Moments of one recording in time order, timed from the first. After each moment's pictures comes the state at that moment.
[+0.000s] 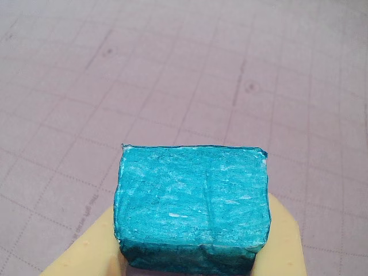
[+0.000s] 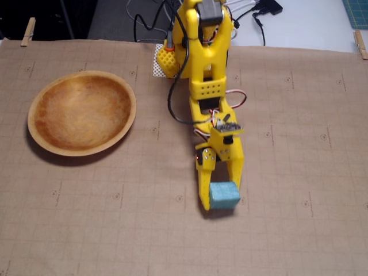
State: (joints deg) arm -15.8 76.3 145.5 -46.3 88.5
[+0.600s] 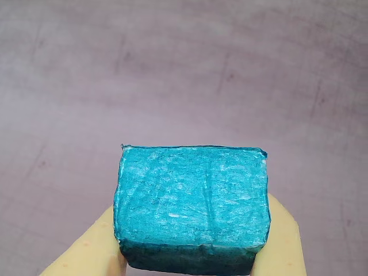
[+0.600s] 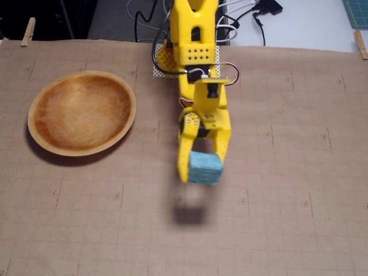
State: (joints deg) arm -6.3 108.5 154.0 -33.9 85.0
